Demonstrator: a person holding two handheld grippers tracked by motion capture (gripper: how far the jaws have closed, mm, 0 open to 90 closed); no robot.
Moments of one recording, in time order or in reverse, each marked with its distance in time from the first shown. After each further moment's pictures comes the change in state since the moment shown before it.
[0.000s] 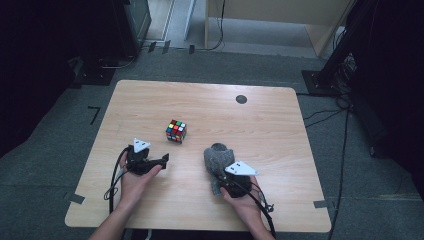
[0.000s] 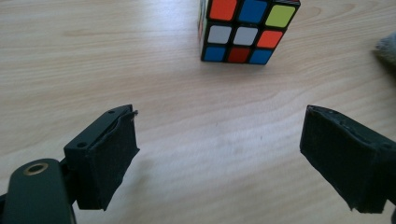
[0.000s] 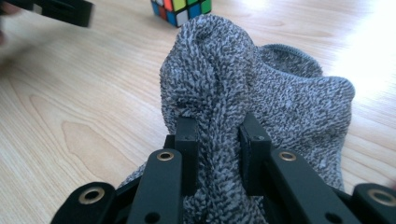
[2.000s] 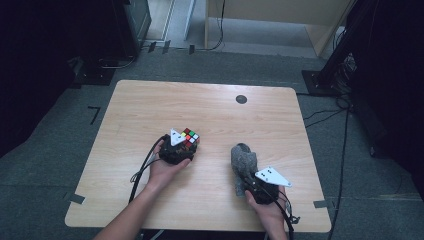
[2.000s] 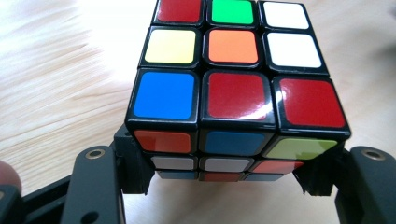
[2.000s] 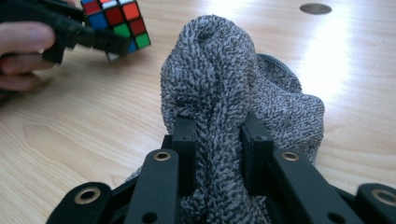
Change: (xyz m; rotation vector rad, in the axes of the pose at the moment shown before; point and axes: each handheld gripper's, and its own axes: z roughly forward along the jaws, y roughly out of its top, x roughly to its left) left arm -0.066 0.024 0.040 -0.053 -0.139 0.267; right arm -0.036 -0.014 -0.057 -0.105 -0.116 0.059
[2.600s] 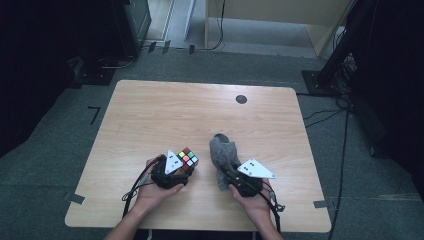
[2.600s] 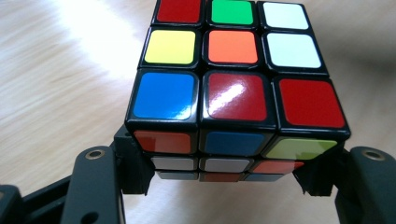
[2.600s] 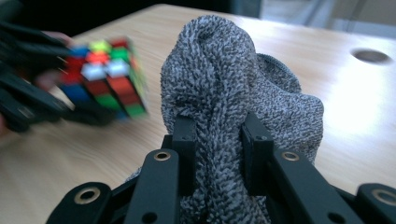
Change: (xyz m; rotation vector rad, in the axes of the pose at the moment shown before) left arm -0.028 -0.031 -0.054 0.007 -0.062 0.174; right arm 0.039 0.031 0.020 -0.083 0.164 -0.109
